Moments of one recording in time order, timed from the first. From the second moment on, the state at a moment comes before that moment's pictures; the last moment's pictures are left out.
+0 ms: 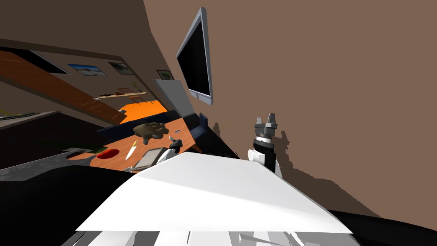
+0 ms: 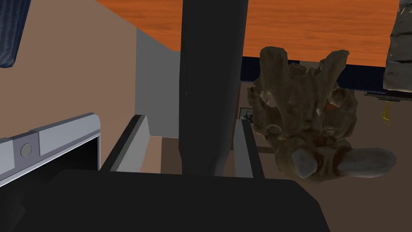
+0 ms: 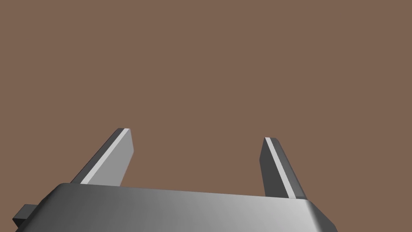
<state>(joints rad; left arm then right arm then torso) 0.30 0.32 0.39 -1.24 -0.88 0.19 -0.11 0.49 0.00 -0.01 -2.33 0.03 -0.36 -0.09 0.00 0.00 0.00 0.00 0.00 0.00</state>
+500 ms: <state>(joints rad) 0.30 0.32 0.39 -1.24 -0.88 0.19 -0.11 0.49 0.00 -0.01 -2.33 0.03 -0.36 -0.09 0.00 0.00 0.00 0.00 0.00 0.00</state>
